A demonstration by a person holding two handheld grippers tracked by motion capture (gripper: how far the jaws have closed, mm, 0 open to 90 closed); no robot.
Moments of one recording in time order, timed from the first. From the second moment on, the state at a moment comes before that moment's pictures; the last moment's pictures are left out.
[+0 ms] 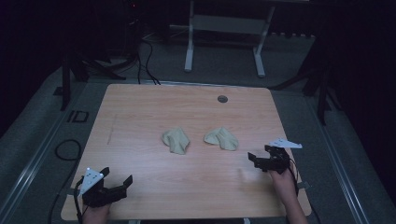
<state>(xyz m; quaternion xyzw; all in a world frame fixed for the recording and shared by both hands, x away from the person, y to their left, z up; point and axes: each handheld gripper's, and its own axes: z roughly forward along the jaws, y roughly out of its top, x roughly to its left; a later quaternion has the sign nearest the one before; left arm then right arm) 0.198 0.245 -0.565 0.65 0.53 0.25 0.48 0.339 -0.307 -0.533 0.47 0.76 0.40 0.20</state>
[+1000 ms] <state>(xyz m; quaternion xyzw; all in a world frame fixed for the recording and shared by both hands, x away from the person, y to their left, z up) 0.198 0.237 -0.567 0.67 0.51 0.25 0.47 0.418 -0.178 -0.527 0.45 0.80 0.36 0.17</state>
